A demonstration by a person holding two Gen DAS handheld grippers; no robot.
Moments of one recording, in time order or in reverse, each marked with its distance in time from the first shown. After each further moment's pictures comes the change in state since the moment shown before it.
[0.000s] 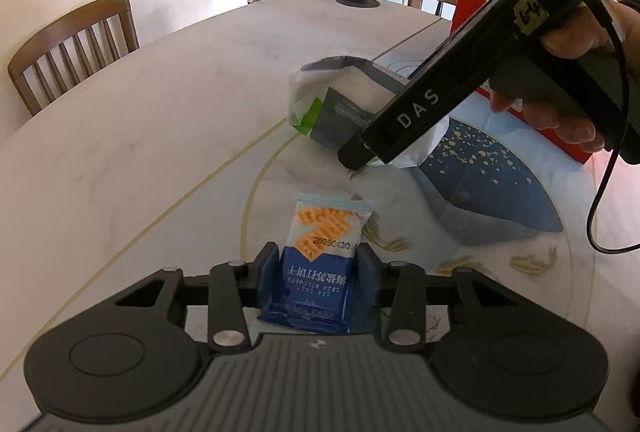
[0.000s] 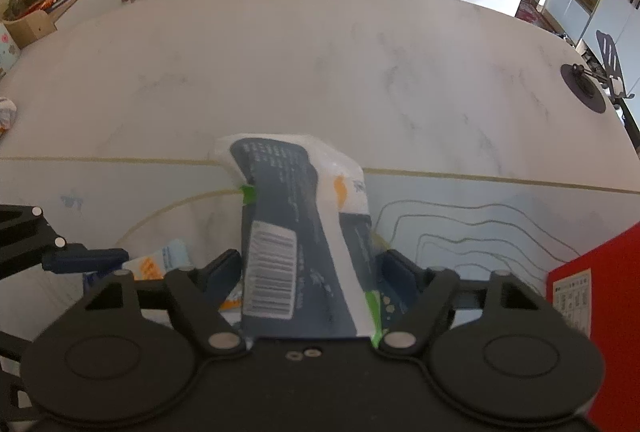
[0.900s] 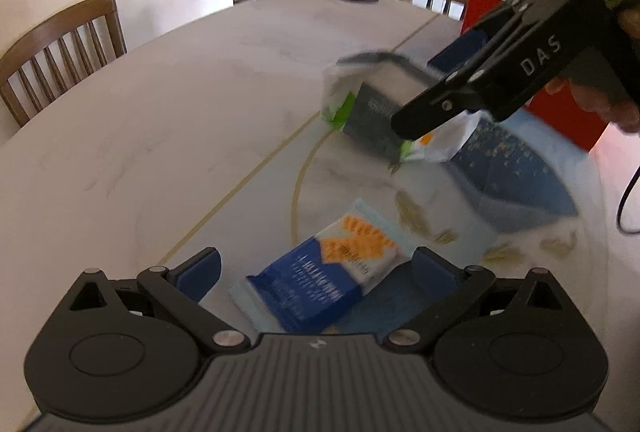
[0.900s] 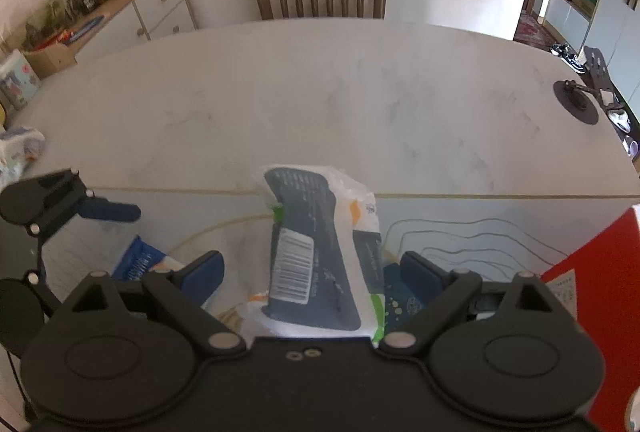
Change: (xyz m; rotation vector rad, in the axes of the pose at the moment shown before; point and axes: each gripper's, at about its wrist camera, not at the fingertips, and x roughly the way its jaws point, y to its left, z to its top) left arm 0.012 0.042 0.003 0.056 0.022 -0.047; right arm -0.034 0.000 -0.003 0.030 -0.089 0.047
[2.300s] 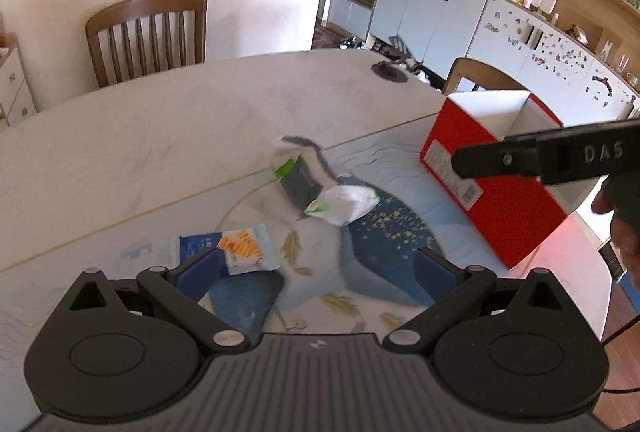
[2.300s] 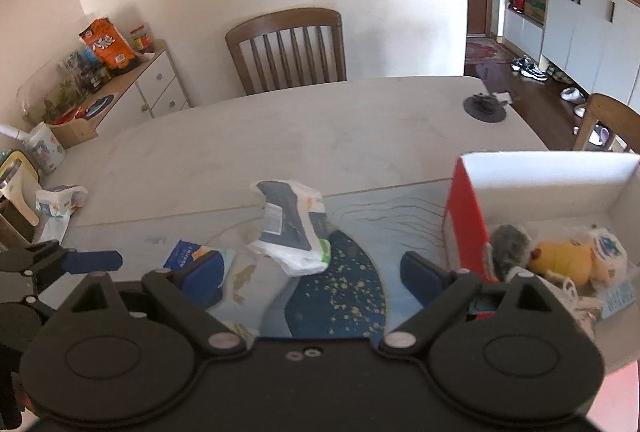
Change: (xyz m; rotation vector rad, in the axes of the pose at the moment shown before) left arm -0.103 -0.104 0.023 -0.374 -0.110 0.130; right arm -0.140 -0.026 -0.058 0.139 -0.195 -0.003
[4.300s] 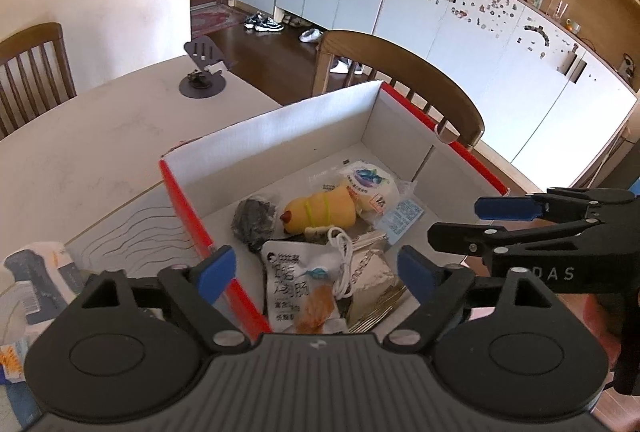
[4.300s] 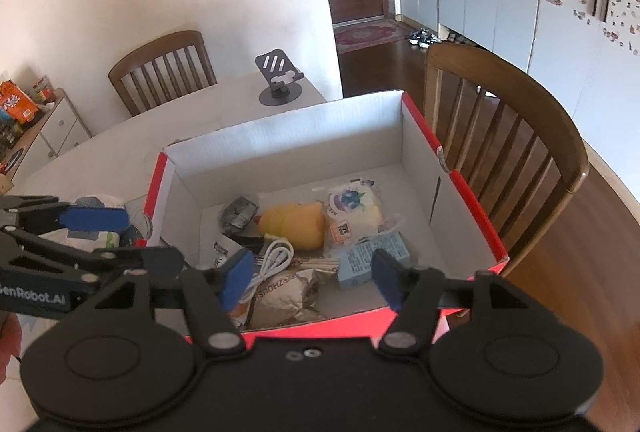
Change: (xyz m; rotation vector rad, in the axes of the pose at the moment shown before) left arm 0.089 -0.249 0.095 0.157 0.093 -0.154; right arm -0.088 -0.232 -0.048 0.205 -0.019 -0.174
